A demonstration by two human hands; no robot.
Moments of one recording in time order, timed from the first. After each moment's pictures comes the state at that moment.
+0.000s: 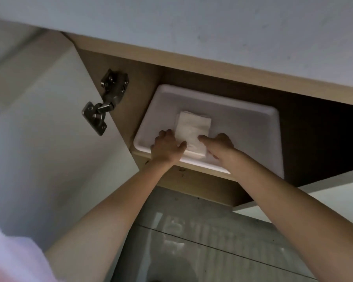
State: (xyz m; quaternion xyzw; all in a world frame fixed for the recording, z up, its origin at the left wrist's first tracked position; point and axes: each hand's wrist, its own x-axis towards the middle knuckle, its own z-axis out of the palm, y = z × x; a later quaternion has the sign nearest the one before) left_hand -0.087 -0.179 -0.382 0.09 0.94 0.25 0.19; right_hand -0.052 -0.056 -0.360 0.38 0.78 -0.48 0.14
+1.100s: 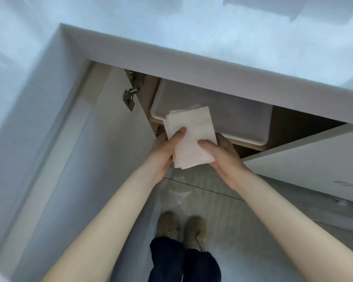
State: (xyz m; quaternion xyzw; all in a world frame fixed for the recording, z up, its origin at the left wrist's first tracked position) left_hand 0.016 -0.241 -0.259 -0.19 0.61 0.68 0.36; right_hand 0.067 -0.113 -0.255 0.34 0.59 -0.72 0.13
